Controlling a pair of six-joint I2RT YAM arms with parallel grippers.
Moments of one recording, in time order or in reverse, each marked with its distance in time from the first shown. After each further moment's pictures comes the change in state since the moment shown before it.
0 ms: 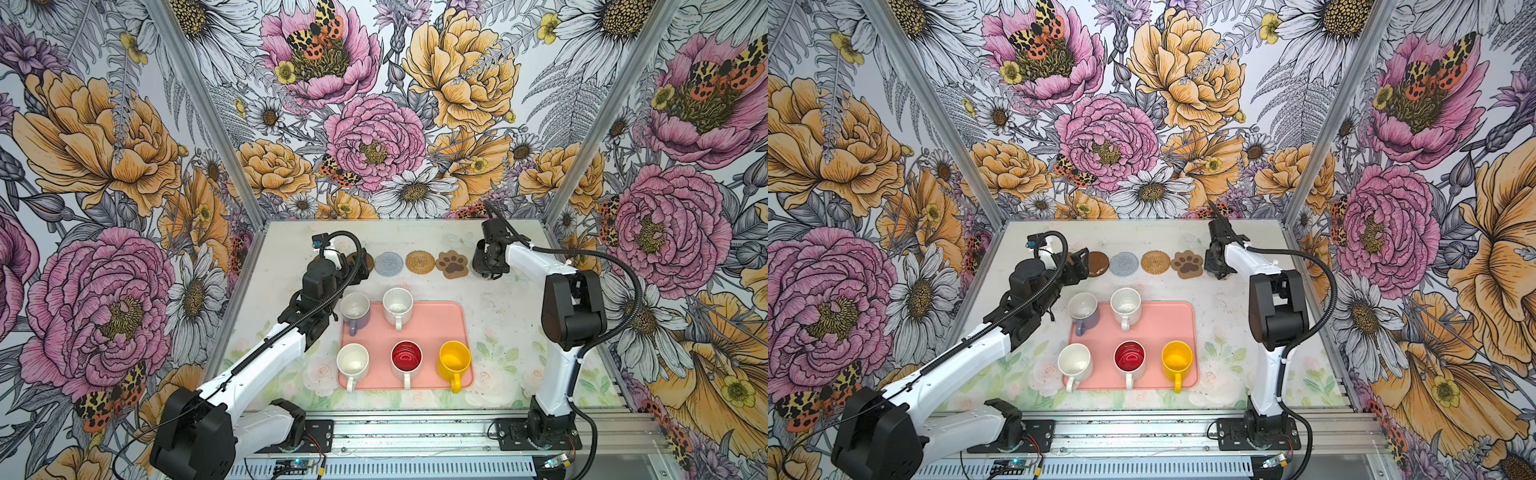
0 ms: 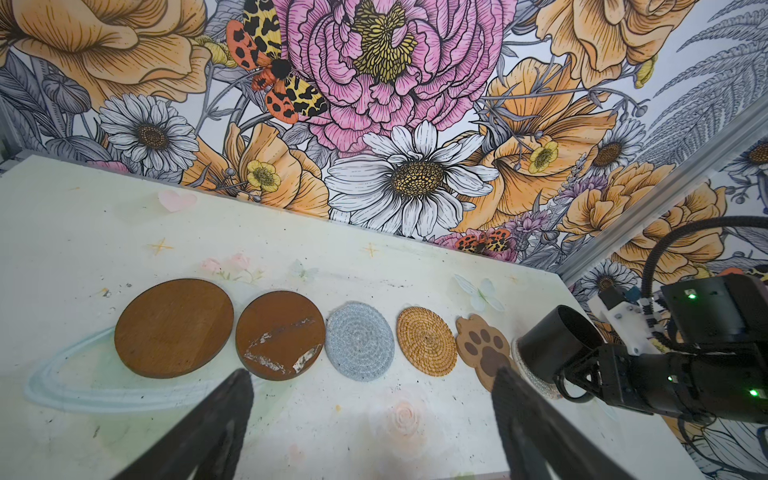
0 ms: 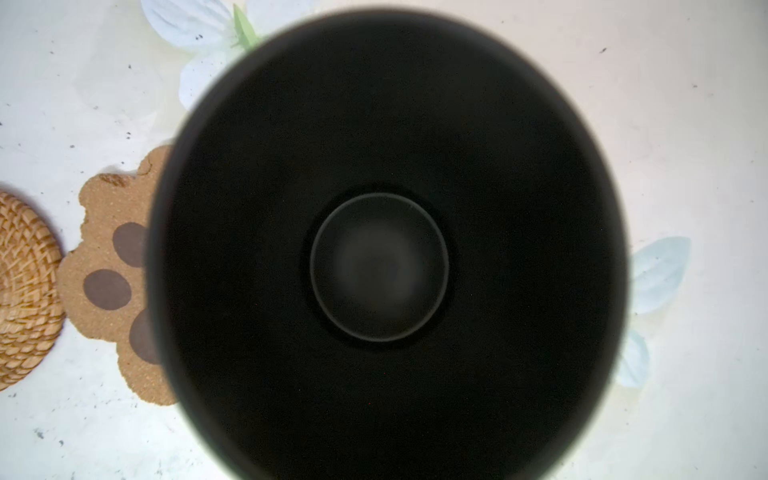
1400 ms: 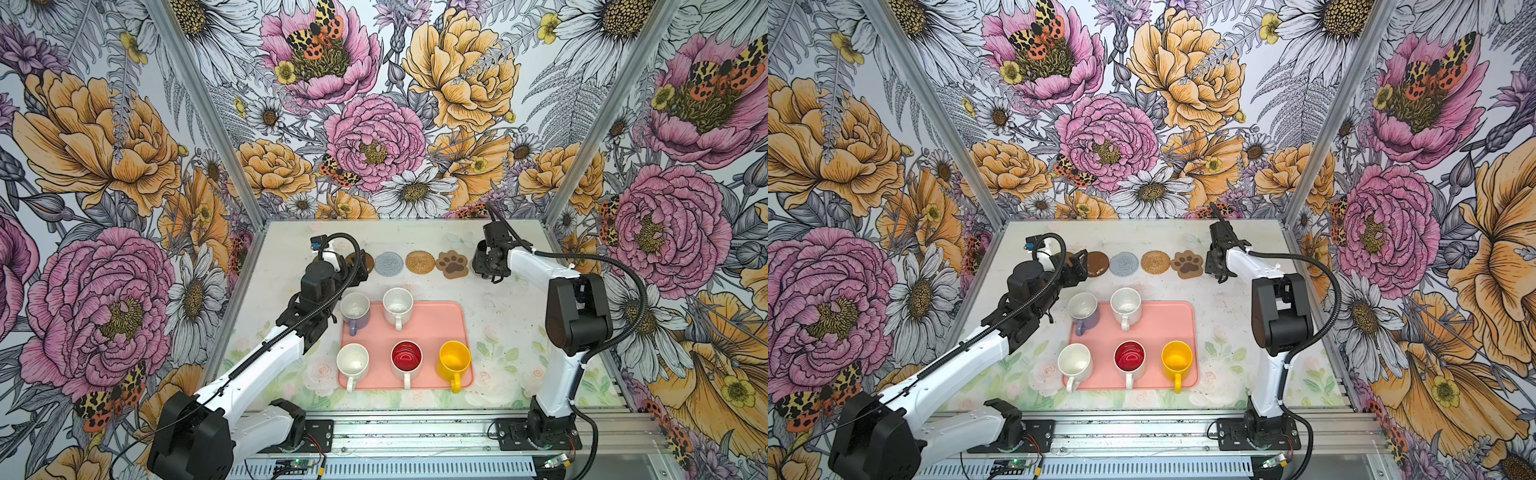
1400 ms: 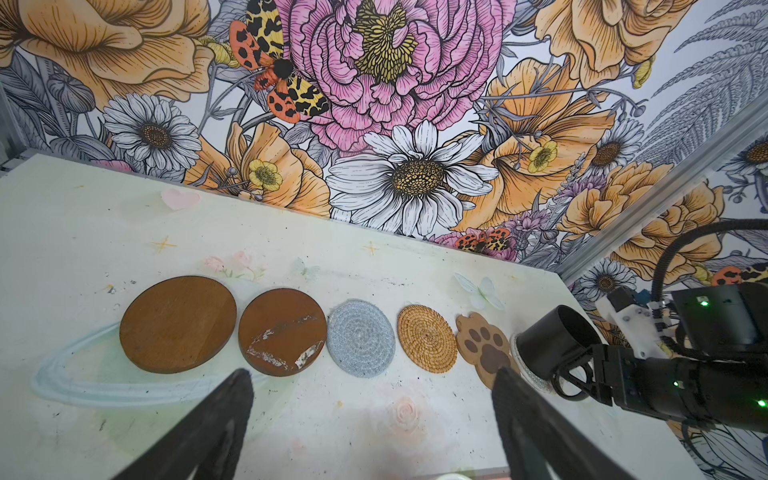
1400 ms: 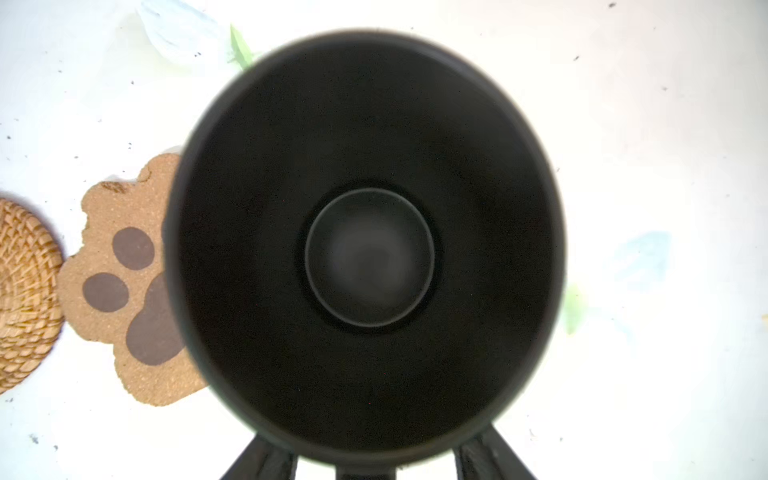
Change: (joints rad) left arm 0.000 -0.031 -0.017 -0.007 0.000 0.000; right arm -0.005 -0.064 -0.089 0.079 0.023 0.020
